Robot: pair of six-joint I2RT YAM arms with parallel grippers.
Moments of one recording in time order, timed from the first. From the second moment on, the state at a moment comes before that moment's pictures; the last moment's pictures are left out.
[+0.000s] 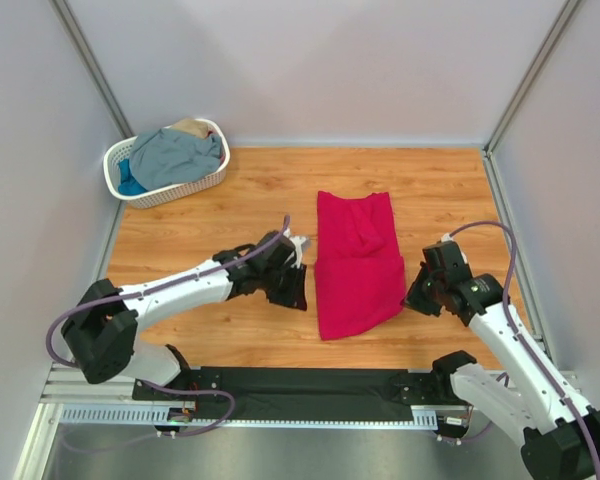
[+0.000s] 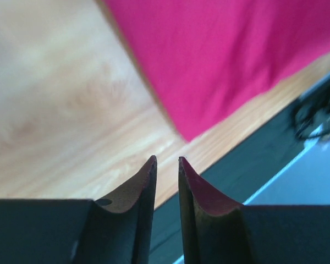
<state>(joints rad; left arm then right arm) -0.85 1.40 0.95 -0.47 0.22 -0.57 0.35 0.85 0.74 -0.93 0.02 0.81</state>
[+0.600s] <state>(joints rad) -1.05 1.54 0.72 -0.16 0.23 -0.84 0.35 0.74 0.62 -0.96 0.03 0.85</state>
